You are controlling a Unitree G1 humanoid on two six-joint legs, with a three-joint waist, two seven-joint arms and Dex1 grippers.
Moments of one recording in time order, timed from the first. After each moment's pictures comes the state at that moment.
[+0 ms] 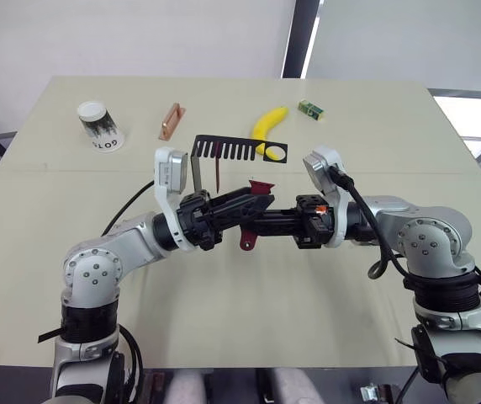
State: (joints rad) left arm -0.51 0.36 0.14 -0.34 -1.27 0.99 -0.52; right arm -0.71 -0.52 0.03 -0.23 1.01 1.08 0.93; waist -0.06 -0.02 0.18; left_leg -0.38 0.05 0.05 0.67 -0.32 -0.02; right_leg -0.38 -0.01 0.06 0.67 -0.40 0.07
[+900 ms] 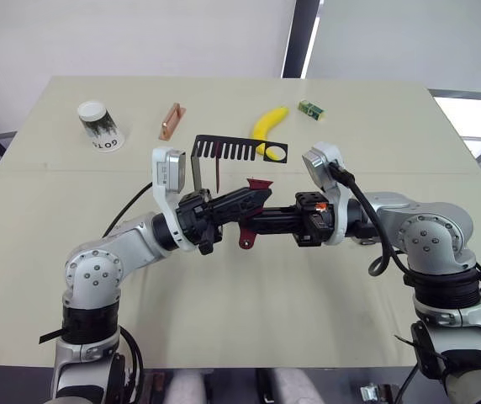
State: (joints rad) left arm -0.50 0.35 0.14 -0.33 -1.28 0.97 -0.51; right arm -0.73 -0.52 0.03 -0.23 1.02 1.09 0.93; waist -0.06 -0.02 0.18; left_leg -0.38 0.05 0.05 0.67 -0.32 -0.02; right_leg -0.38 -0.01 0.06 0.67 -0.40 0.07
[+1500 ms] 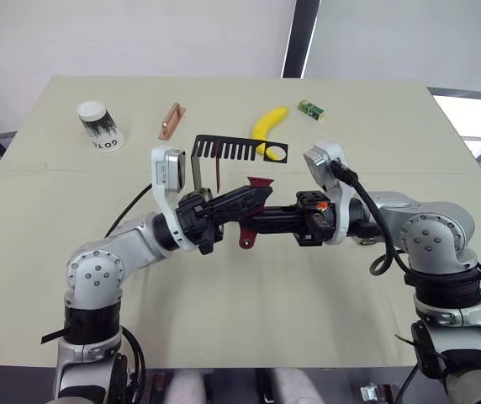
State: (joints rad) left arm -0.50 0.33 0.14 -0.33 -1.30 0.96 -0.50; right arm -0.73 -0.52 0.02 -0.23 1.04 1.09 0.93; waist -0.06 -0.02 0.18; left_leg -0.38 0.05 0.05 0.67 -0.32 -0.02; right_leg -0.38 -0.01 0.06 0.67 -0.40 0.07
